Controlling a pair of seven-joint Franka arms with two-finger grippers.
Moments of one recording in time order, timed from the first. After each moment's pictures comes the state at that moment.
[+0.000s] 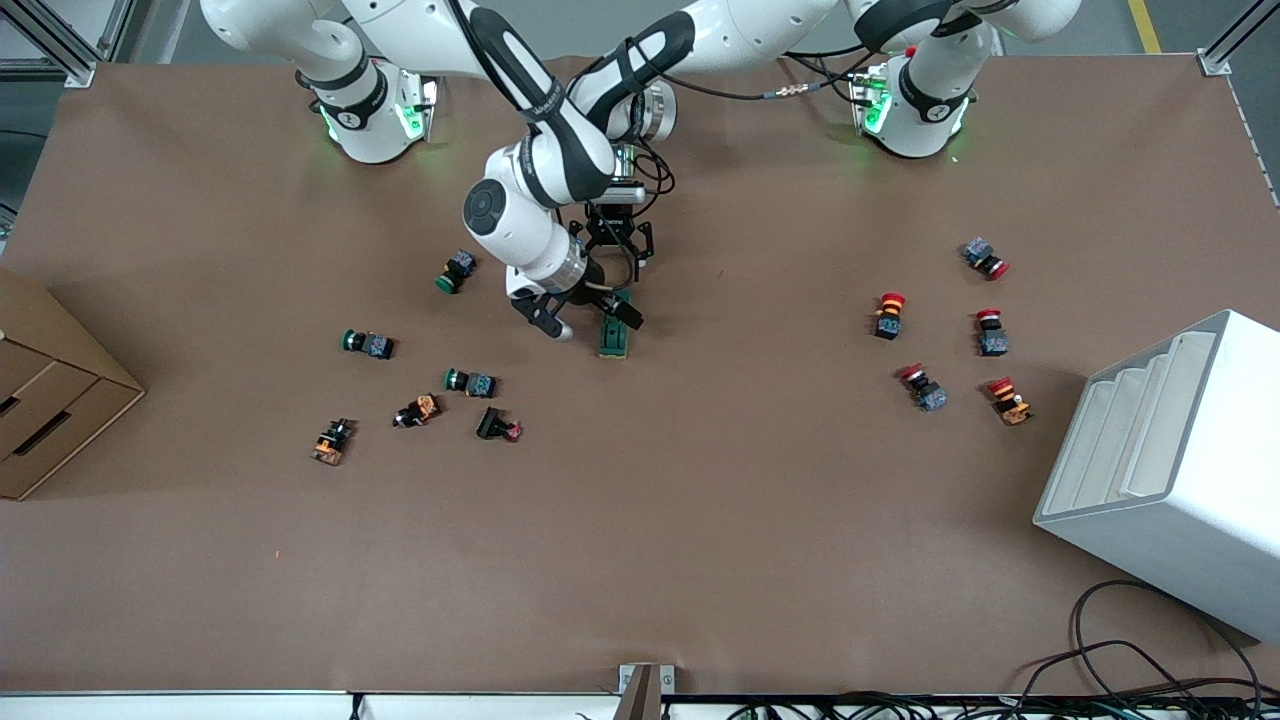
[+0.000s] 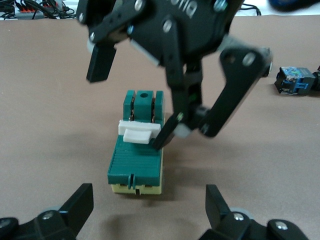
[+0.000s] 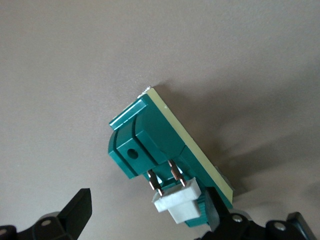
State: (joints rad) left arm -0.84 0.84 -0.54 -1.85 1.76 1.91 -2.47; right arm 0.82 0.49 0.04 -2.10 0.95 2.83 0.69
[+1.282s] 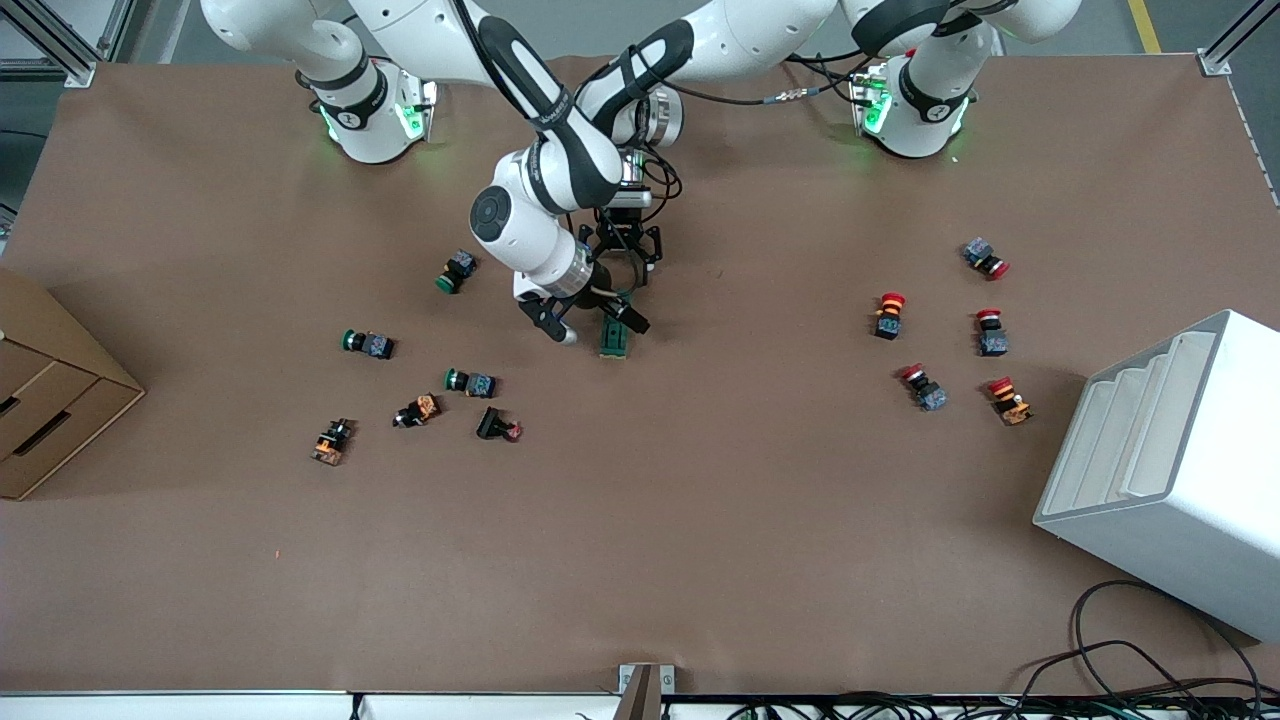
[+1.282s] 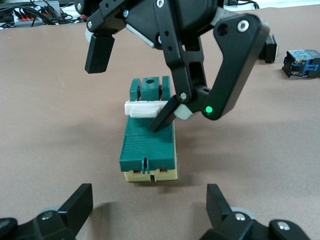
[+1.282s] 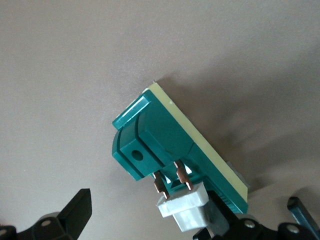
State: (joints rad) left arm -0.85 0.86 -0.53 -1.89 1.80 1.89 -2.47; right arm 0.83 0.51 0.02 -2.06 1.02 2.79 0.69
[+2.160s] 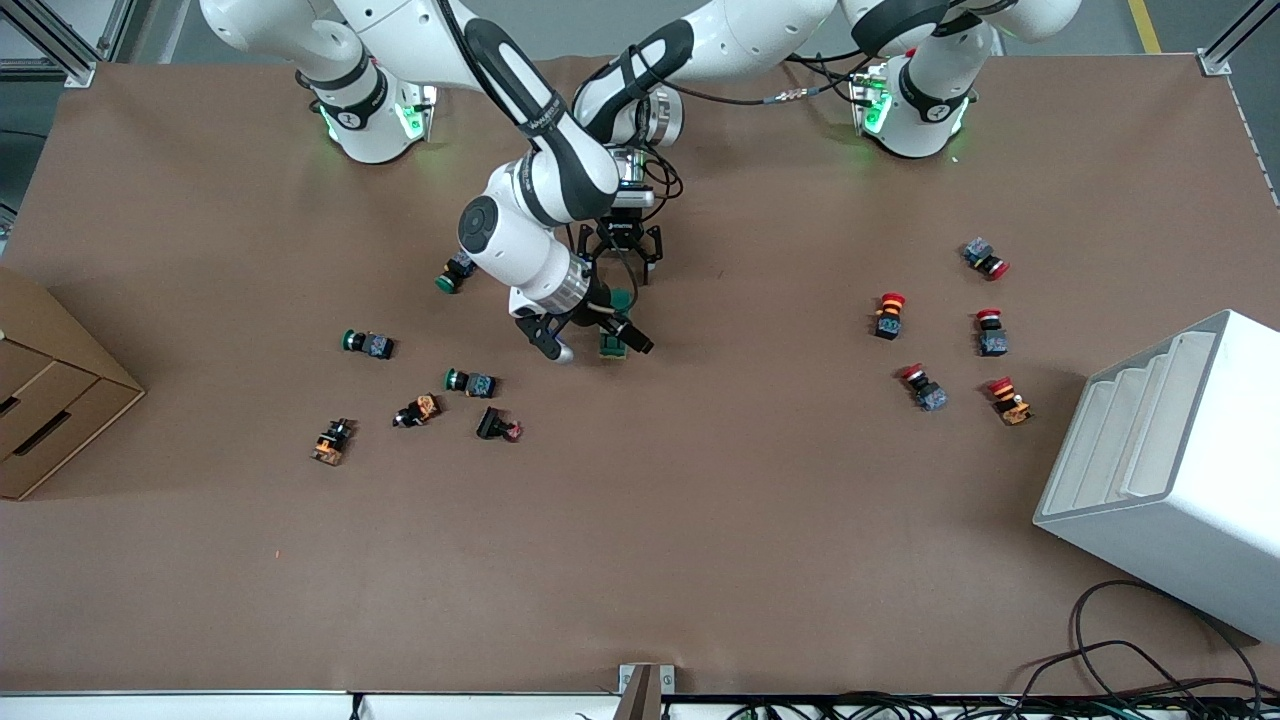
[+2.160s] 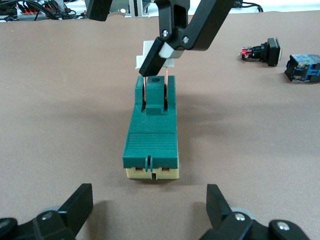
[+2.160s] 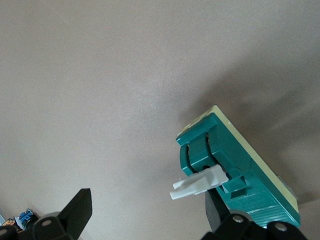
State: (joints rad) left arm -0.85 0.86 -0.53 -1.89 1.80 1.89 -2.51; right arm 0.80 0.51 0.01 -1.98 1.00 2.79 0.68
